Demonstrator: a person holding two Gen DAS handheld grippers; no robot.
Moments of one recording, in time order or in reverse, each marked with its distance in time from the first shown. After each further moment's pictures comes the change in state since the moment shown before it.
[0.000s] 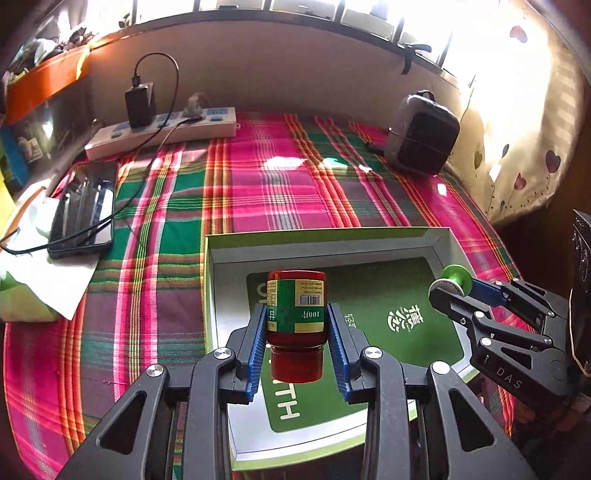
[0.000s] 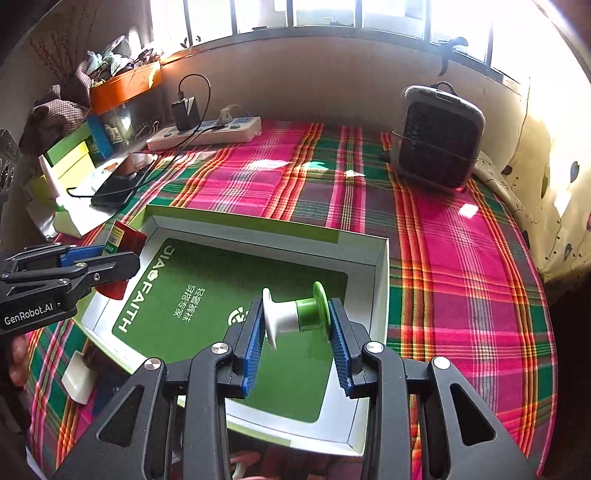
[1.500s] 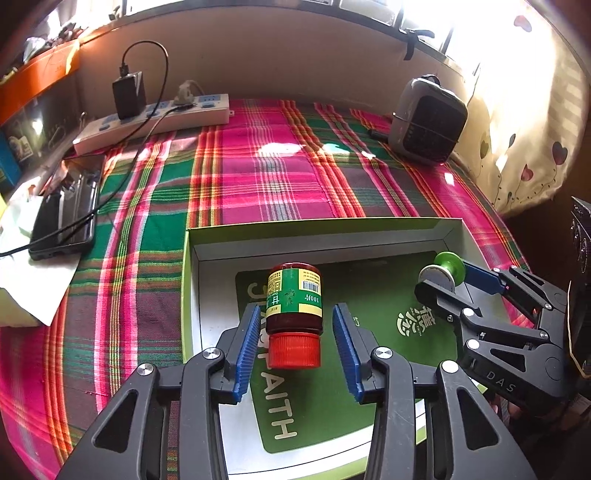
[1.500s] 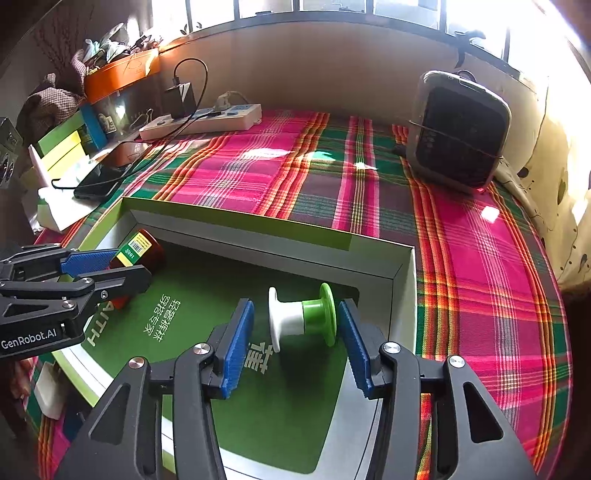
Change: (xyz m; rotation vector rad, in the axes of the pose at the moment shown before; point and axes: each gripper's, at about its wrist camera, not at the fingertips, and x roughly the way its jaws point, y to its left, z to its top) left arm 0.019 -0.004 0.001 0.004 0.027 0.007; right arm 0.030 -0.003 0.005 -0.014 -0.005 0.004
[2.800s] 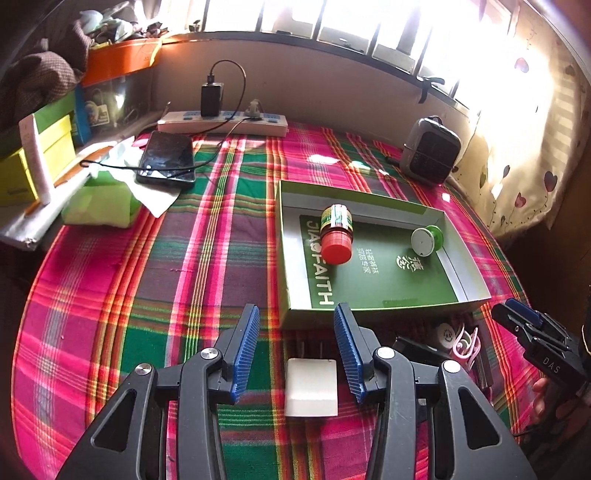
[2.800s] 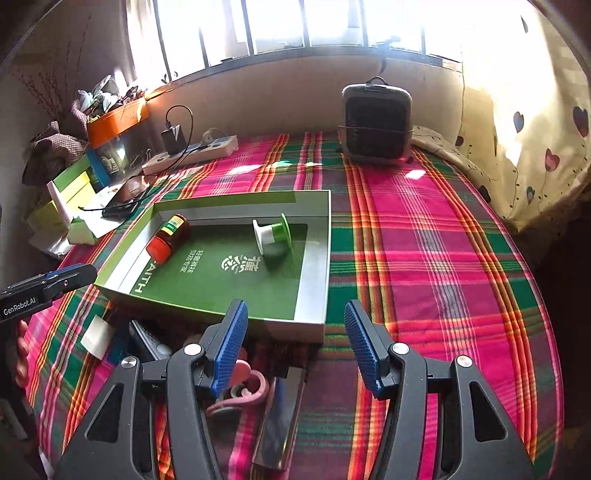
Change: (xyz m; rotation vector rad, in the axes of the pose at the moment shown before) left arm -0.092 0.030 -0.091 -0.134 -0.128 0.040; right arm -0.102 -0.017 -0.081 0.179 -0.103 -0.028
